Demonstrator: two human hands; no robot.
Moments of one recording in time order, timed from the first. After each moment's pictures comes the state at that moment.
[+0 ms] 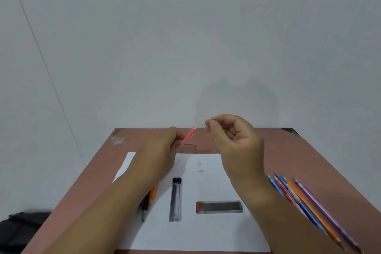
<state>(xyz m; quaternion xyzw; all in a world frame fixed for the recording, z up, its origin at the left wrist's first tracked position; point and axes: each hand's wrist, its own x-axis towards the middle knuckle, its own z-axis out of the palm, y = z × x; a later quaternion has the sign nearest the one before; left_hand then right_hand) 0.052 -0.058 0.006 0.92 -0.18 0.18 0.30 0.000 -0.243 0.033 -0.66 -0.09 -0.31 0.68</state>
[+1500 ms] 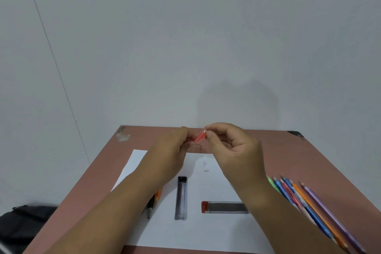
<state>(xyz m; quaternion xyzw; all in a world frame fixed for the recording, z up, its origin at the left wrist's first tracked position) 0.055 -0.062 -0.004 0.87 -0.26 0.20 0.36 0.003 -0.238 0.022 -0.74 -0.17 -0.35 0.55</state>
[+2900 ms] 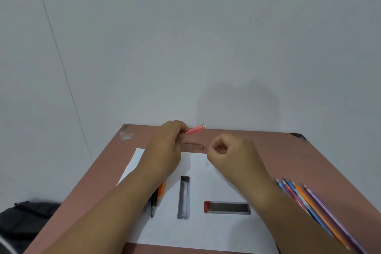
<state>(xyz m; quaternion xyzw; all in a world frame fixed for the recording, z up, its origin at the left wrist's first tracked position) 0.062 -0.057 -0.005 0.87 -0.19 0.28 0.38 0.010 -0.247 0.024 -0.92 -0.04 -0.17 0.35</state>
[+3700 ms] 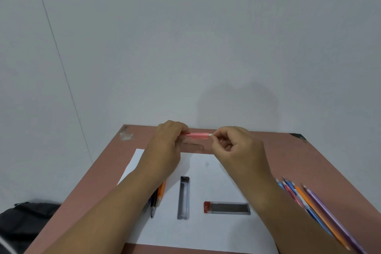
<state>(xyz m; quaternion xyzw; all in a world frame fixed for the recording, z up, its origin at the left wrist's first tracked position) 0.057 -0.057 0.000 0.87 -0.20 0.29 0.33 0.015 -0.250 0.020 -0.85 -0.14 -0.37 0.34</state>
